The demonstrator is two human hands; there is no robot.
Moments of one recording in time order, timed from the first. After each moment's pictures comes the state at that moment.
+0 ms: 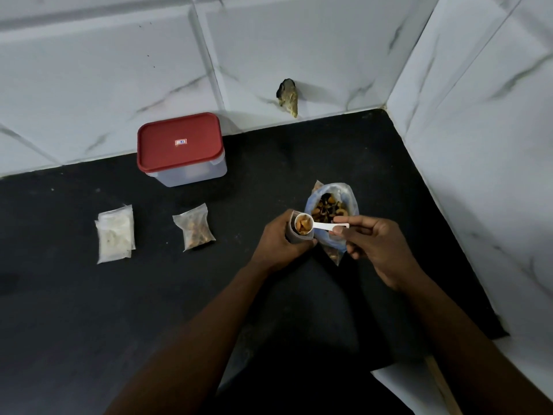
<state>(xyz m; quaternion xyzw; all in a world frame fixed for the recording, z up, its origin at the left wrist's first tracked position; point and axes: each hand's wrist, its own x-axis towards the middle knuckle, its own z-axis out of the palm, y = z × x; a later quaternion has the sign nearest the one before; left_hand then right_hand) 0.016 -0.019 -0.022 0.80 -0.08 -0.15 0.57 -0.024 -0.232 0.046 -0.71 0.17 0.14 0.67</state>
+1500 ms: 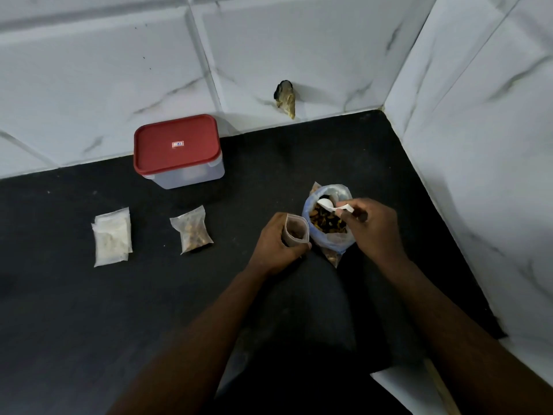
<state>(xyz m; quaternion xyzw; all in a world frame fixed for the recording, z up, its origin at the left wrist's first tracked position) 0.016 -0.016 -0.032 0.82 -0.07 -0.14 0.55 0.013 -0.241 0.006 -0.91 0.05 -0.07 0.40</state>
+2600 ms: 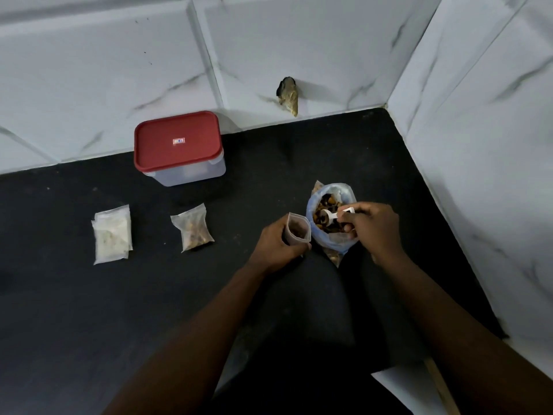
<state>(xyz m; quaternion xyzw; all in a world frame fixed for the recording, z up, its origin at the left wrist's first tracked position) 0.018 -0.015 -0.025 0.81 -0.03 -0.22 0.55 0.018 -0.230 0.017 -0.82 0.23 0.05 0.52</state>
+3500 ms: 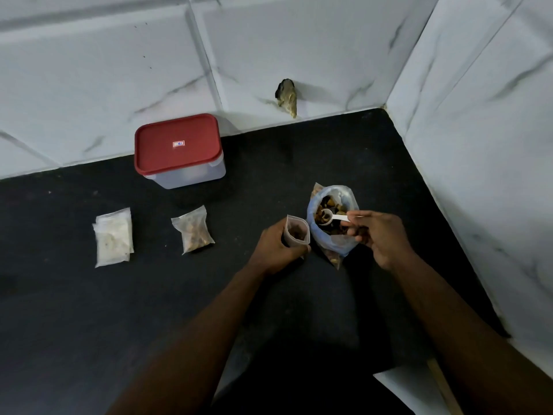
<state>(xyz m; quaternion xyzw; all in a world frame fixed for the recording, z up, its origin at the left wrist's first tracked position) 0.017 -0.013 -0.023 0.80 -0.02 -0.22 0.56 0.016 -0.241 0.021 -0.64 0.36 0.13 0.67</state>
